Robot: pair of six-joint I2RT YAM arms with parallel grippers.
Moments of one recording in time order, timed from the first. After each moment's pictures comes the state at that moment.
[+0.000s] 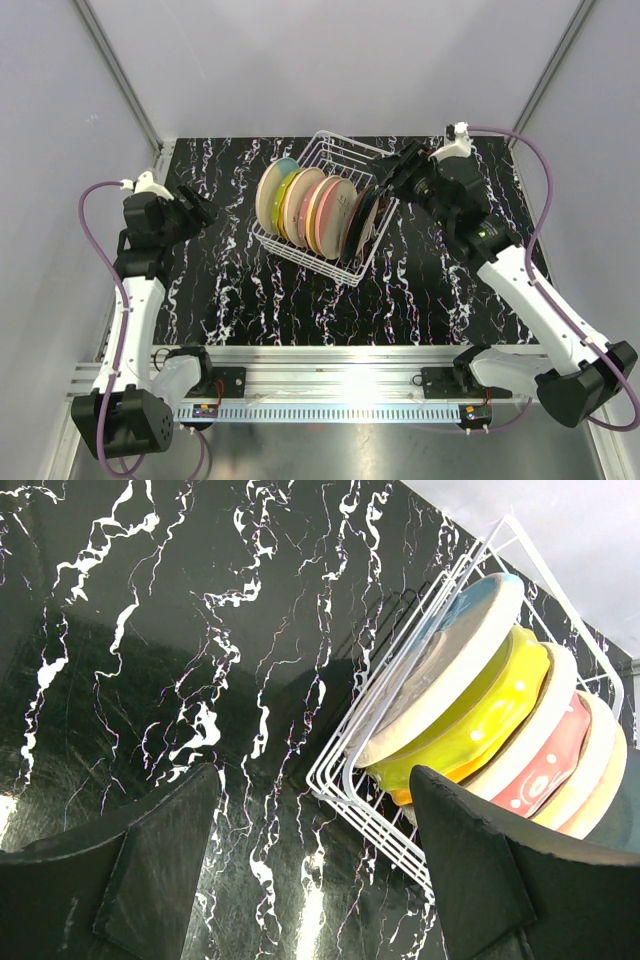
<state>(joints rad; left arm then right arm) 0.12 0.96 0.87 -0.36 0.21 -0.52 0.53 1.16 1.20 -0.19 0.11 0.83</state>
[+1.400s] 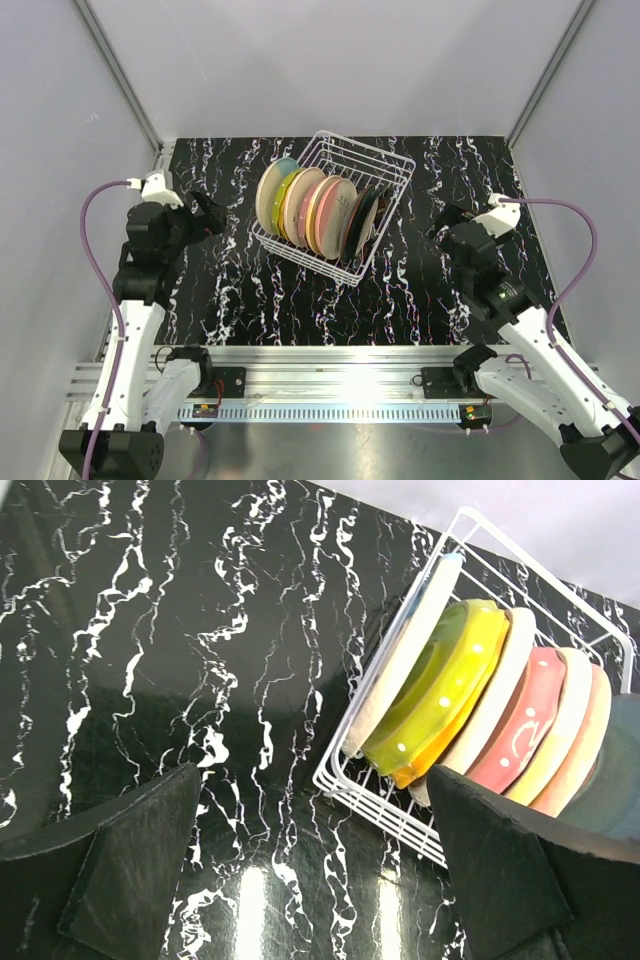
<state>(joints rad) -0.02 0.81 0.87 -0.39 0.10 -0.38 0.53 0.77 0.79 -0.39 0.77 0.59</state>
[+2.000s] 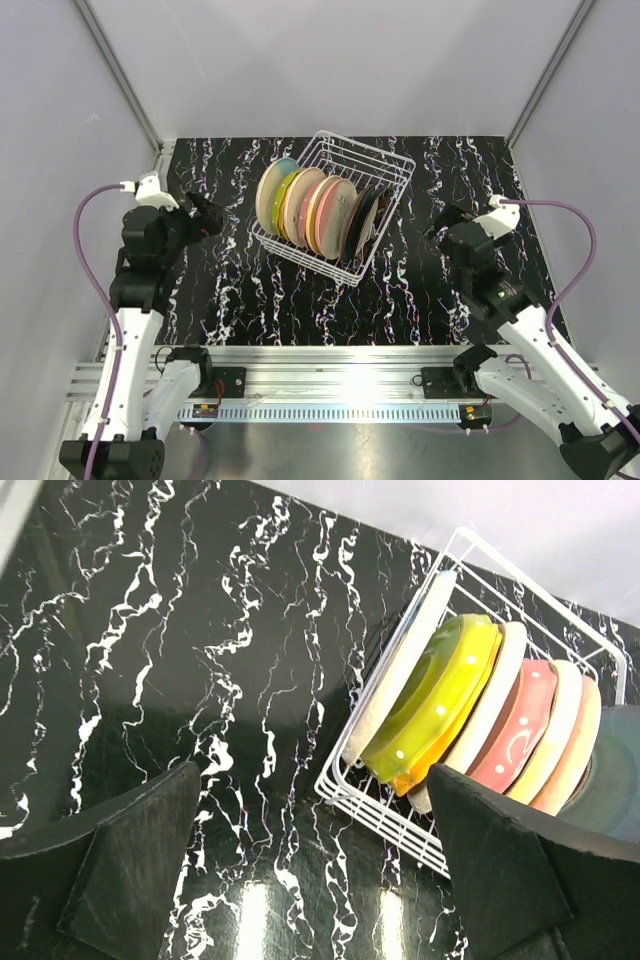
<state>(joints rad) -0.02 0.77 0.87 -0.39 0.07 -0.38 0.53 0.77 0.79 -0.41 0.76 0.65</state>
